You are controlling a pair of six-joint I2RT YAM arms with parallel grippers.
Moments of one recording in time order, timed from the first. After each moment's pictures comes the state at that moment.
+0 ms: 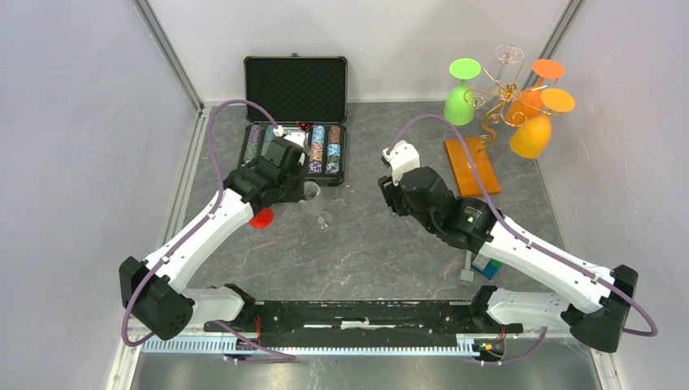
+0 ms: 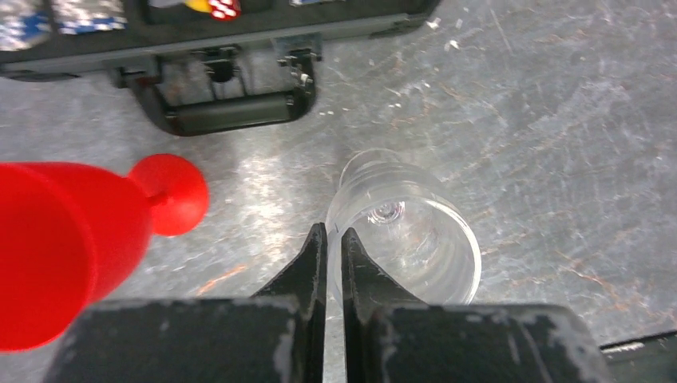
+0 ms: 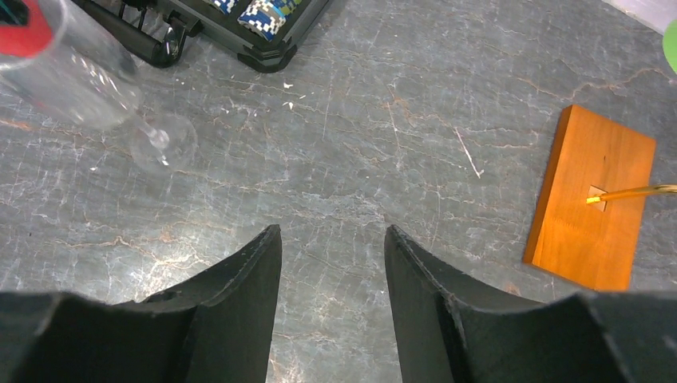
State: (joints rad) left arm -0.57 1.26 1.15 -0.75 -0.20 -0.35; right arm 0.94 1.13 1.09 -0.51 0.46 0.13
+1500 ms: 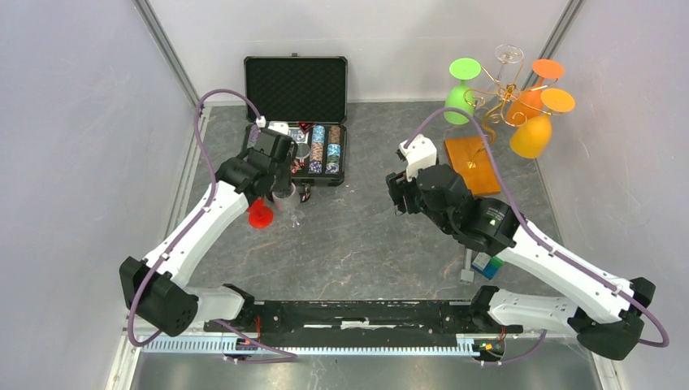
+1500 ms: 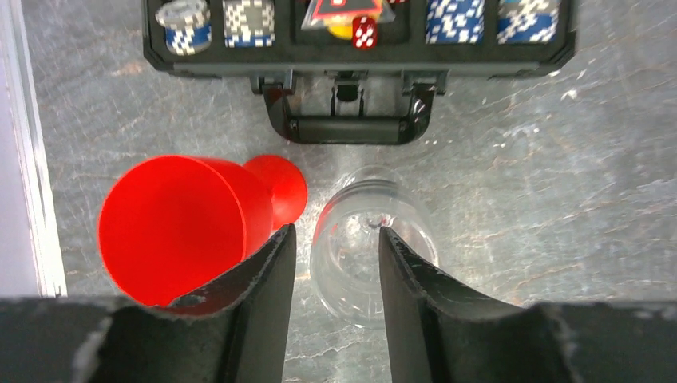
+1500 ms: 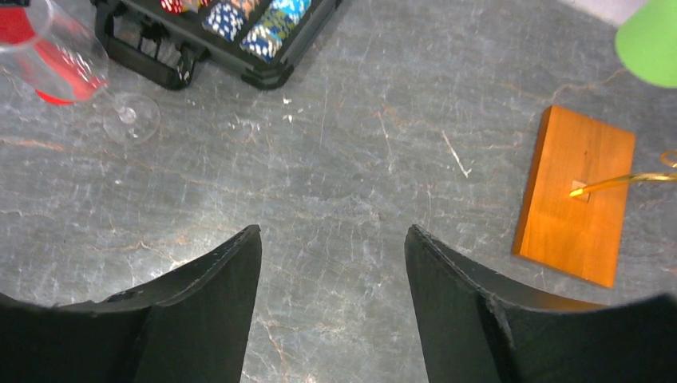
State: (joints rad) left arm -0.48 1.29 1.20 -0.84 -0.39 -0.30; right arm 0.94 1.04 1.12 -0.59 0.47 0.16
